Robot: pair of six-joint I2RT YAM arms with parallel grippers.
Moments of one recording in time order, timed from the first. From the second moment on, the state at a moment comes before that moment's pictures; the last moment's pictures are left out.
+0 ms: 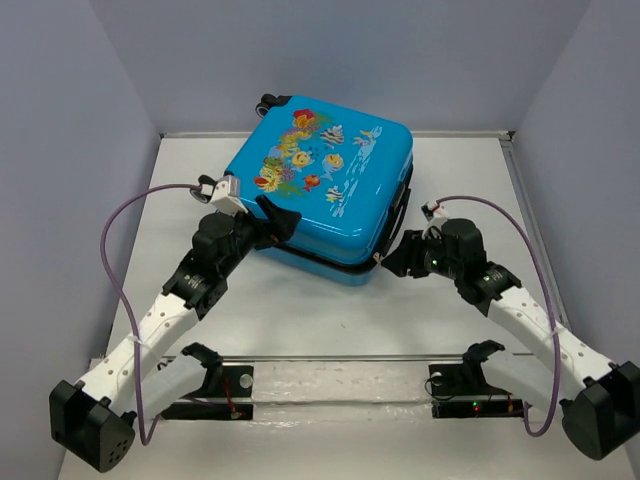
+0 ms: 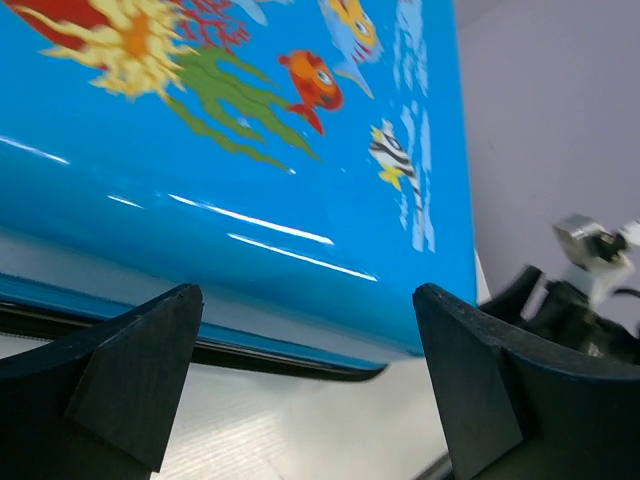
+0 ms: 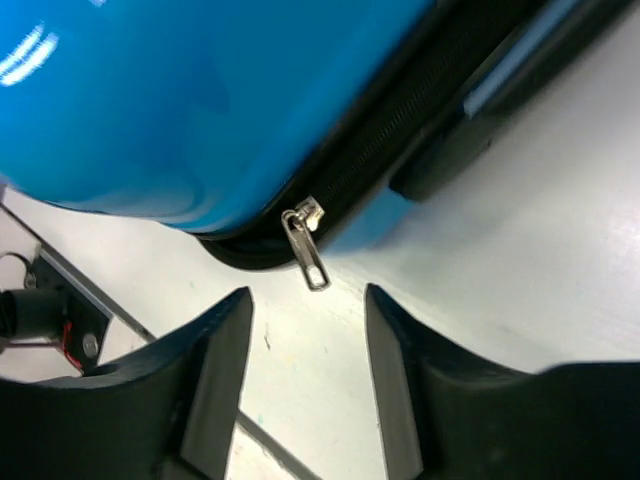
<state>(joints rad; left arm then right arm) -0.52 0.86 0.69 -0.03 -0.03 -0.72 0.46 0.90 0.64 -0.22 -0.29 0.48</state>
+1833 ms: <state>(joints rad) -0.52 1.00 0.95 -0.12 0.02 -0.63 0.56 0.81 0.57 -0.20 -0.34 0.50</state>
